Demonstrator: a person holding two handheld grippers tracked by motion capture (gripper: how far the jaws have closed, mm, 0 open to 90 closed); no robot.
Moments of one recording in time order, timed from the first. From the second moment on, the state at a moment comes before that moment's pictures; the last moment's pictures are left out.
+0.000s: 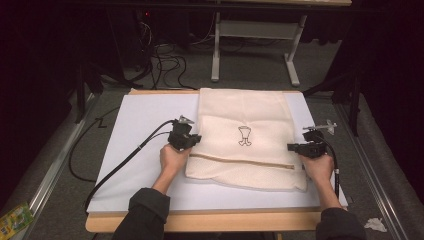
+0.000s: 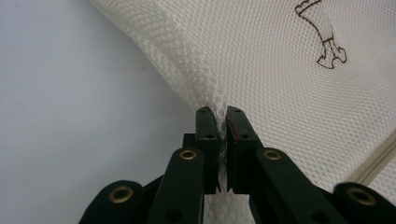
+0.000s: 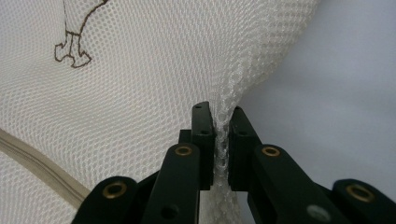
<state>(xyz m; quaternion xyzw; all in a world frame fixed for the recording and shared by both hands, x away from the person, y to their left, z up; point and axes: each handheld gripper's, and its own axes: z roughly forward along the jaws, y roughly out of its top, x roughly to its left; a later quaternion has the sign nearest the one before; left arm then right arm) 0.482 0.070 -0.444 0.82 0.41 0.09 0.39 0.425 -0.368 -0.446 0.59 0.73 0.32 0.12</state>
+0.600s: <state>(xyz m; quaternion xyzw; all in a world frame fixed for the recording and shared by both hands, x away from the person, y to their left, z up) 0.471 0.105 -0.440 0.81 0.42 0.10 0.40 0.425 -0.349 -0.442 0.57 0.74 0.34 0.10</state>
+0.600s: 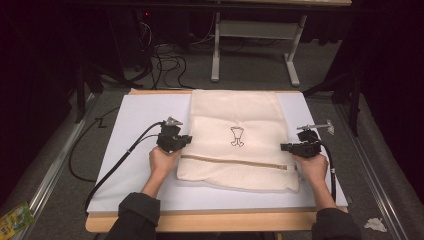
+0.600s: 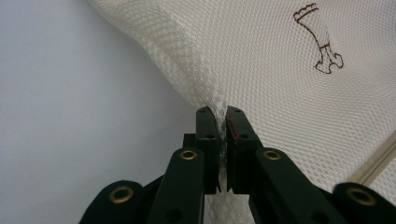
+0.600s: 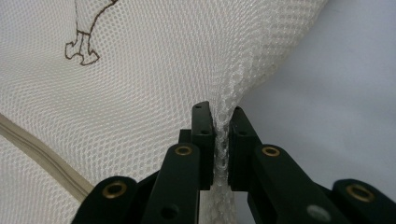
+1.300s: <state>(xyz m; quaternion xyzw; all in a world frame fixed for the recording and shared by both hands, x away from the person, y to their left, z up) 0.445 0.159 -0.435 0.79 0.43 0.12 0.42 0.428 -0.301 -0.434 0.52 0.77 0.36 0.09</state>
